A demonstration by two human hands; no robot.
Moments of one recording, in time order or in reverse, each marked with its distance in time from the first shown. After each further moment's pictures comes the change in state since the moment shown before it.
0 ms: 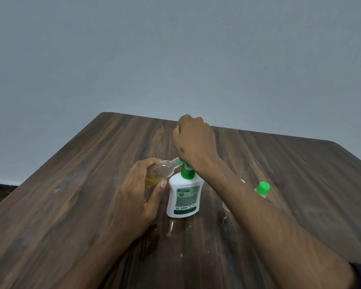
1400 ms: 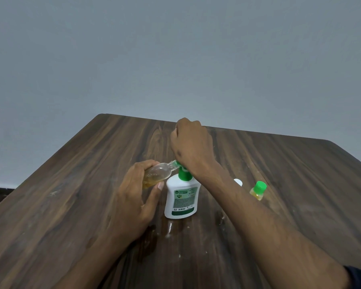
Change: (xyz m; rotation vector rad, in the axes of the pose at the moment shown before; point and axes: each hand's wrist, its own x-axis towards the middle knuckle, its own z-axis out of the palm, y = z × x) left_hand -0.002 -0.001 0.001 0.005 -0.003 0.008; right_hand -0.006 0.001 -0.002 0.020 0.002 -0.004
